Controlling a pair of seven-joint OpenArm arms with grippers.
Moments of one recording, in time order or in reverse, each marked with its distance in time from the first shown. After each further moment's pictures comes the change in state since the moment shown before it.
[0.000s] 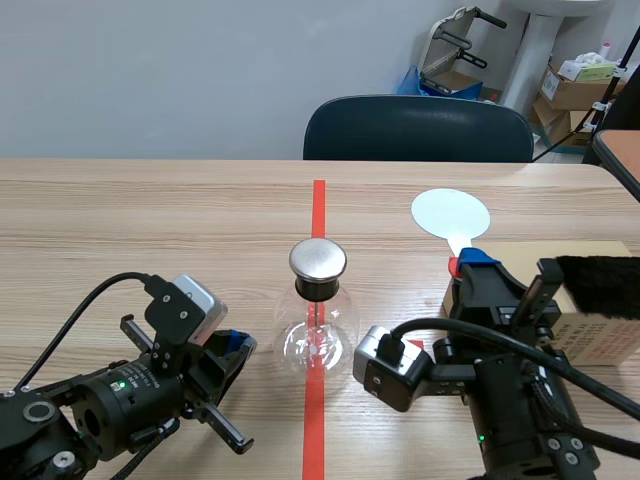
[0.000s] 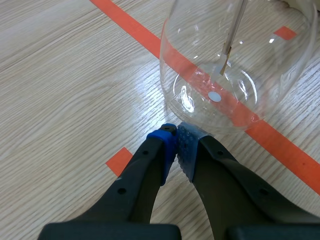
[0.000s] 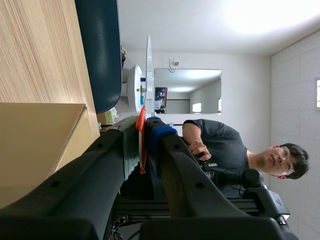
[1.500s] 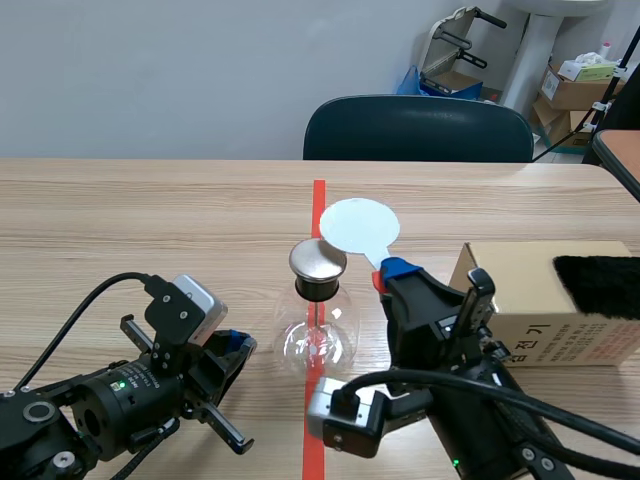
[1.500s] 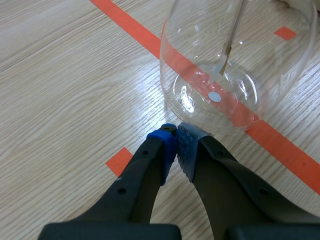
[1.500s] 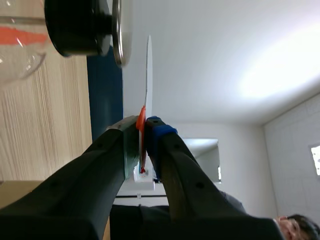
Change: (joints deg) left arm 0.0 0.0 0.0 0.0 0.0 0.0 0.0; right arm 0.0 0.0 0.1 0.0 0.0 -0.6 21.0
